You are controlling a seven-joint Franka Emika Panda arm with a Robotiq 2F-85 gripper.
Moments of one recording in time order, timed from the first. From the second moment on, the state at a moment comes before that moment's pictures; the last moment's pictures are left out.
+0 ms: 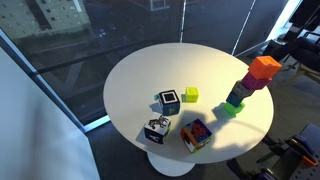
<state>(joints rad) -0.05 -0.54 0.04 -2.36 -0.07 1.83 0.08</state>
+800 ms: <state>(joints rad) -0.08 -0.50 0.01 -2.46 -0.07 1.99 0.13</state>
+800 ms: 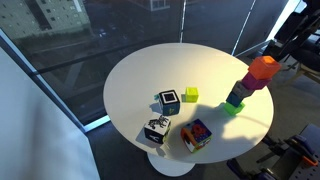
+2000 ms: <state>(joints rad) -0.09 -0.48 0.00 -2.48 -0.07 2.04 0.14</state>
